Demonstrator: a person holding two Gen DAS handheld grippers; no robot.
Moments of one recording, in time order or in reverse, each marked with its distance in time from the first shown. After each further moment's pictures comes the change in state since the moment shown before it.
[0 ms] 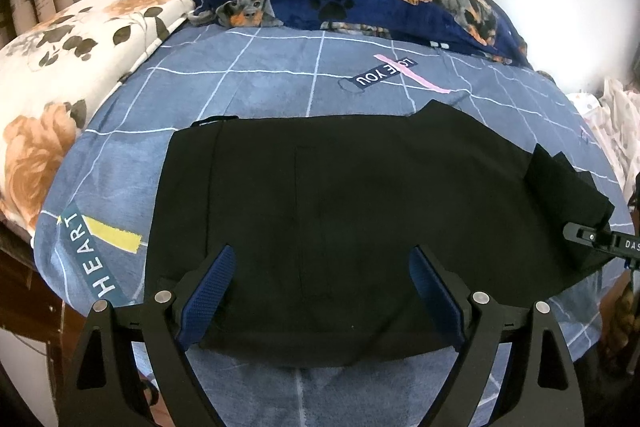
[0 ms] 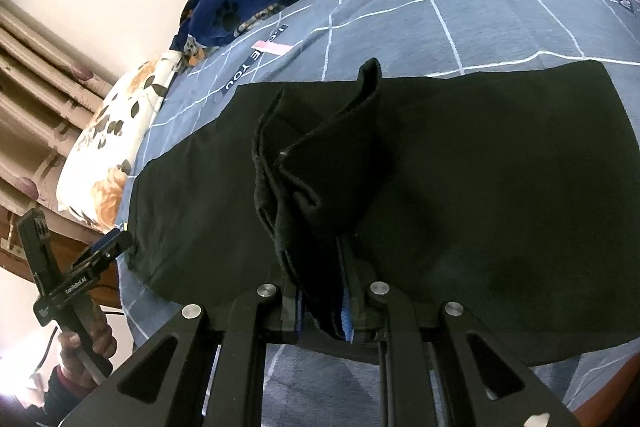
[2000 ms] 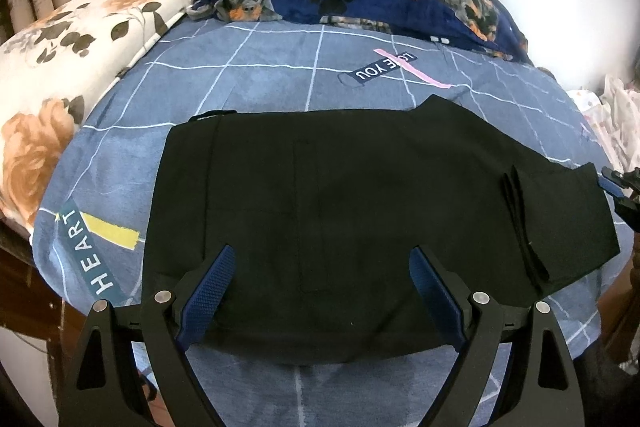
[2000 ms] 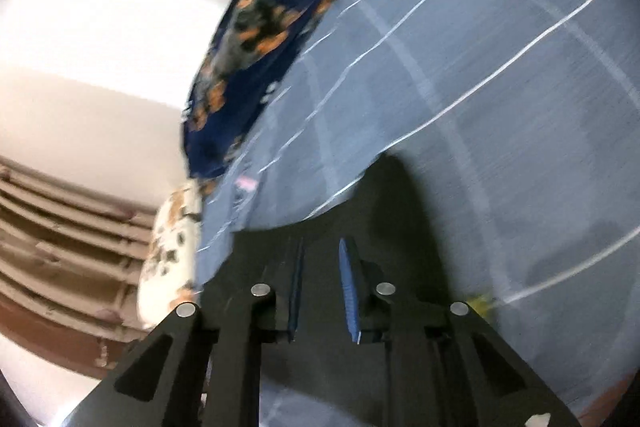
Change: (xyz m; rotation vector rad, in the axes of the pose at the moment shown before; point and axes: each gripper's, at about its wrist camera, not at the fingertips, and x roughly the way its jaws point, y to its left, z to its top) left arm 0.001 -0.001 0.000 -0.001 0.021 -0.001; right arm -0.070 -0.148 0.050 0.393 -0.185 0.237
